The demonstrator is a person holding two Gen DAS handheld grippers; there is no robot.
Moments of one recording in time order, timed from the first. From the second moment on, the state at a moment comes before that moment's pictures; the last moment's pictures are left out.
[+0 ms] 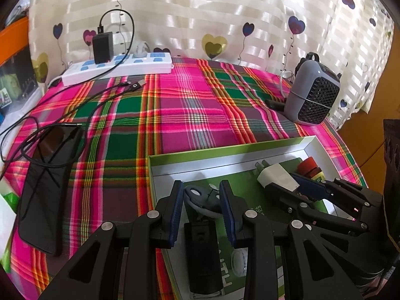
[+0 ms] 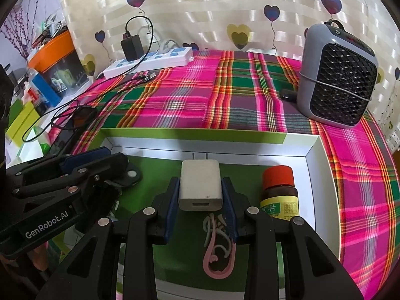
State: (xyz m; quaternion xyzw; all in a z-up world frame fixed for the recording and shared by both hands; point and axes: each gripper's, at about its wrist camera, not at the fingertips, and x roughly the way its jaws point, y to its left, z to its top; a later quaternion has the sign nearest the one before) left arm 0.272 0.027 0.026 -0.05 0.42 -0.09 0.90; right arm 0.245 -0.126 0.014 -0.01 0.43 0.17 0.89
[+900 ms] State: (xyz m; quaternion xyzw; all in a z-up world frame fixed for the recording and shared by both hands) left arm 0.270 0.024 0.025 -0.04 0.42 -0.09 0.90; right arm 0.243 -0.125 0.013 -0.01 0.43 0.17 0.89
